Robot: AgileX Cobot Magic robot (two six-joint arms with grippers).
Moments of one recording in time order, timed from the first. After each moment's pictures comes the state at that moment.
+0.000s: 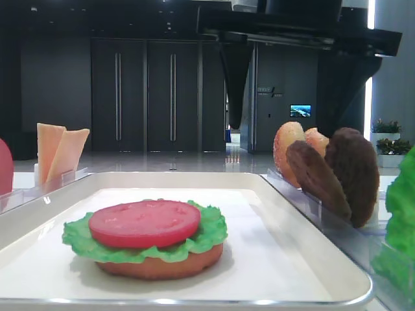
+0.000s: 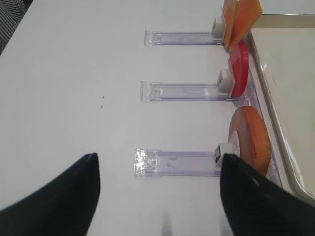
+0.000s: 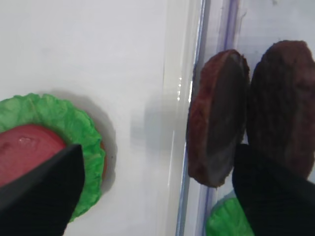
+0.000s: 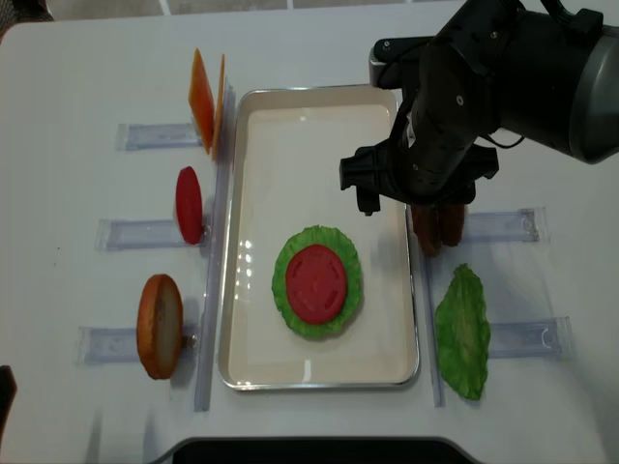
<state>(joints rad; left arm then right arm) -0.04 -0.01 -0.47 0.13 1.11 -0.09 0.71 1.71 -1.24 -0.04 0.93 0.61</state>
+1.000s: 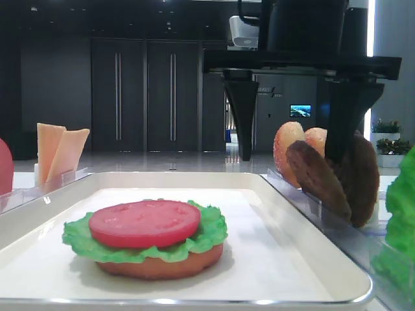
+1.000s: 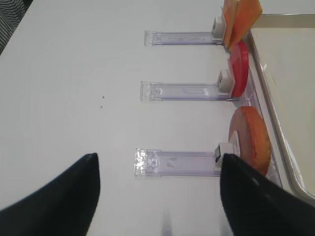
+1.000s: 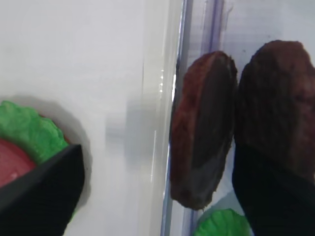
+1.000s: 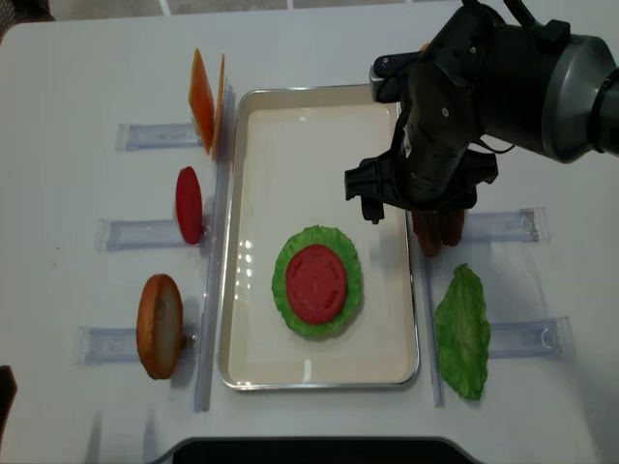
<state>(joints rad) -0.04 -0.01 -0.47 0.13 1.11 -0.09 0.70 1.78 -1.24 -0.08 0.93 0.63</state>
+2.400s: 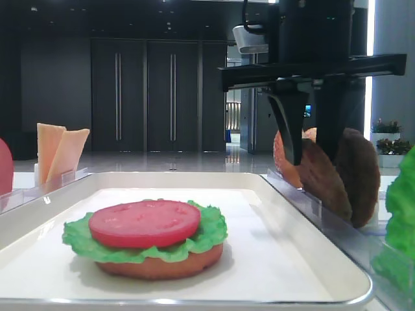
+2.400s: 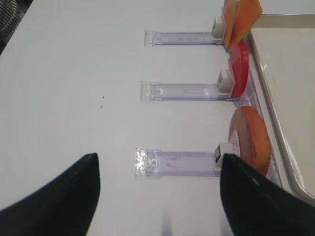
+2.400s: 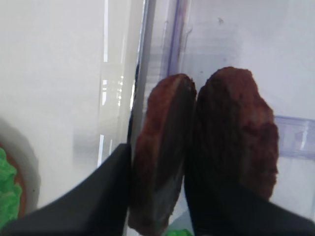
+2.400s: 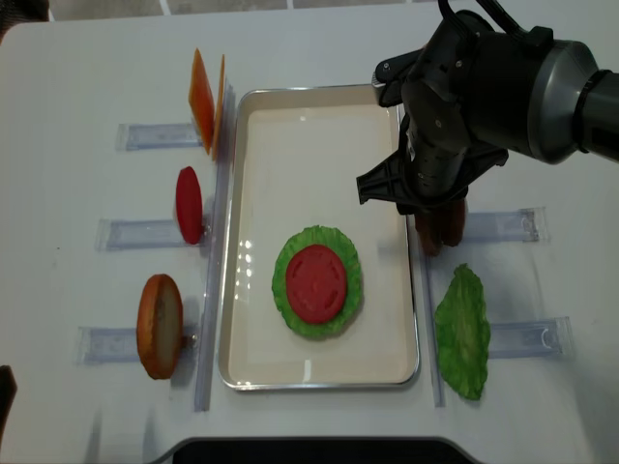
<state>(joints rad) -0.04 -0.01 -0.47 0.13 1.11 -0.09 0.70 1.80 -1.24 -0.23 0.96 0.64</state>
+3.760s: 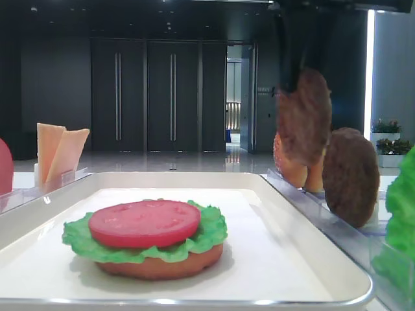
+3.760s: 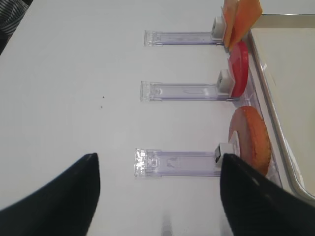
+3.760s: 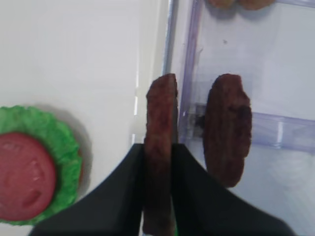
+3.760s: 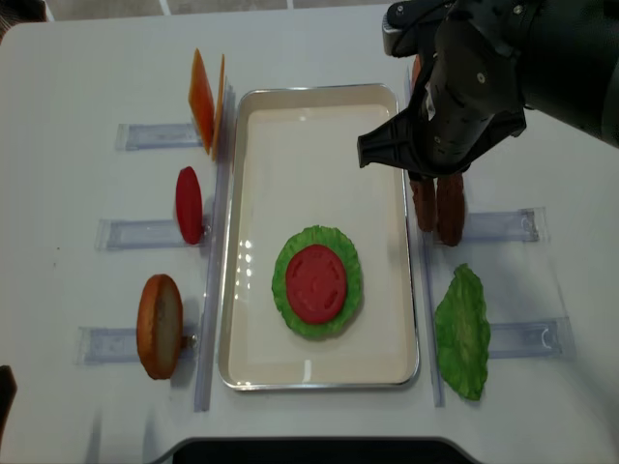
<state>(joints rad) -0.04 -0.01 -0.47 0.13 1.11 -0.09 0.70 1.65 -1.27 -0.13 1.00 0.58</state>
